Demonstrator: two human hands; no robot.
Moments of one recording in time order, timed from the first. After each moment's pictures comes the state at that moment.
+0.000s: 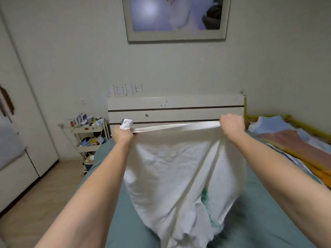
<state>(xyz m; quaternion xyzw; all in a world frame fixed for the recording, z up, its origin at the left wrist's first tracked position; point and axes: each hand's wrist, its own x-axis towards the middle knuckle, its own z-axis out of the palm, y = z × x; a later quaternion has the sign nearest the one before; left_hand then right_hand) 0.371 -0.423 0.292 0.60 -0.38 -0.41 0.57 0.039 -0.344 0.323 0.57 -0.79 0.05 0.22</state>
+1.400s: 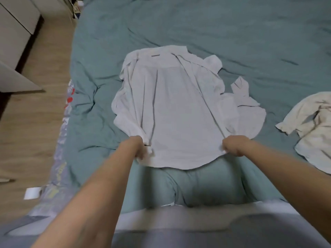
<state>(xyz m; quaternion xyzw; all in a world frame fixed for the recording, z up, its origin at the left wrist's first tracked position) 0.517 0.010 -0.122 0.61 -0.59 -0.33 -0.41 0.192 0.074 -0.143 0.67 -0.58 -0.39 -0.25</state>
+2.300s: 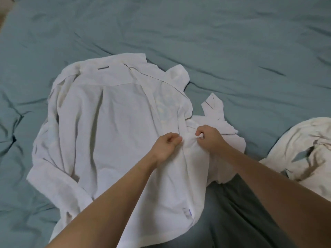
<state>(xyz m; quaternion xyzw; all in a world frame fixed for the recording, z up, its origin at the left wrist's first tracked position) 0.236 -0.094 -0.231 0.58 -0.51 -0.63 0.11 0.040 -0.075 -0.269 0.58 -0.73 0.14 -0.33</state>
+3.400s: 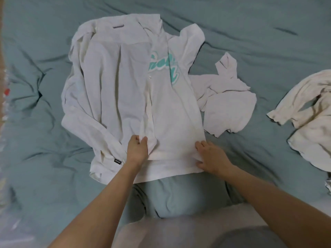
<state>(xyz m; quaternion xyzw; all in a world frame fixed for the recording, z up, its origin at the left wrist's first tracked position) 0.399 0.042 -0.244 0.76 -0.37 -0.50 0.17 0.167 0.114 -0.245 0.69 -0.64 -0.16 -0.28</state>
